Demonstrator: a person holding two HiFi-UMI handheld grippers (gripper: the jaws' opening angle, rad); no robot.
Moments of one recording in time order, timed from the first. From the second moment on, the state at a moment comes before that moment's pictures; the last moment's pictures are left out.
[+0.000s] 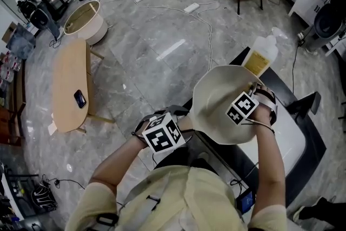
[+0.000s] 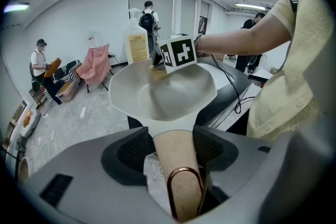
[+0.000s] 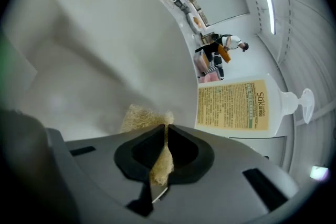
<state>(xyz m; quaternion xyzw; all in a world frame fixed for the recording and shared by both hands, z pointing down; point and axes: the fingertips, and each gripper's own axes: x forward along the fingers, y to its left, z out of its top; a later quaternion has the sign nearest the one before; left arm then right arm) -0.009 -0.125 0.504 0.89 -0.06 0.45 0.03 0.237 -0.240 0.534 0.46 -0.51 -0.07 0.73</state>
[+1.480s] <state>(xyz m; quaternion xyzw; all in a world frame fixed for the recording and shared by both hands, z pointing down) -0.010 -0.122 0.503 0.89 -0.07 0.46 0.03 0.120 -0.098 0.566 0.14 -0.68 0.10 0.71</state>
